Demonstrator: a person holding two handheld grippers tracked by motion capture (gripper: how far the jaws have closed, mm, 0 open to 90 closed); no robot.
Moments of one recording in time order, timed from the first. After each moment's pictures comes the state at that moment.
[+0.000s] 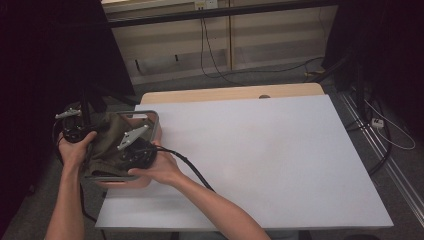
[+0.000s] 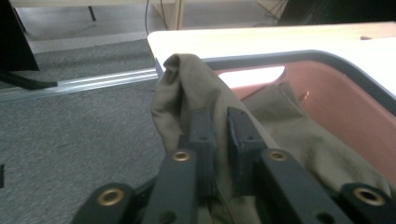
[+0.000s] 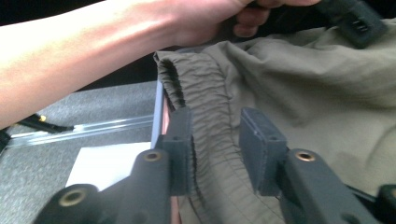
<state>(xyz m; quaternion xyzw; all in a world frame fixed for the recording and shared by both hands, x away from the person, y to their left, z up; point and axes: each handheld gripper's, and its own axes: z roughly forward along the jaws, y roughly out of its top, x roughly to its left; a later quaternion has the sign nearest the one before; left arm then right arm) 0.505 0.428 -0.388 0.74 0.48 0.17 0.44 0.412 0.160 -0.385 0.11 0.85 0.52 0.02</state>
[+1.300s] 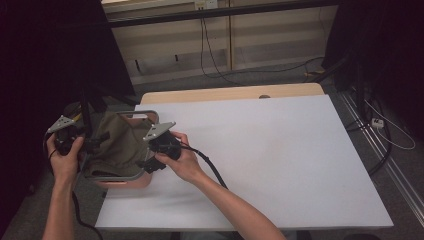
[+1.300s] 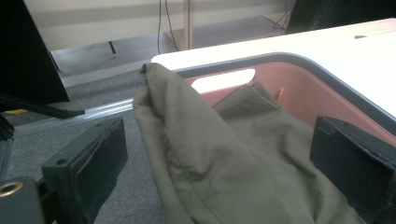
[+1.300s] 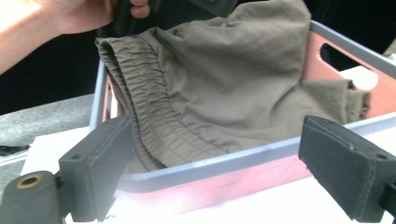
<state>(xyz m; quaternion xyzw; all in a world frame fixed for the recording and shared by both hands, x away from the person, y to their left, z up) 0.450 0.414 -0.369 0.73 0.45 0.25 0.45 0.415 0.101 -0.385 0.19 0.83 0.52 0.09</state>
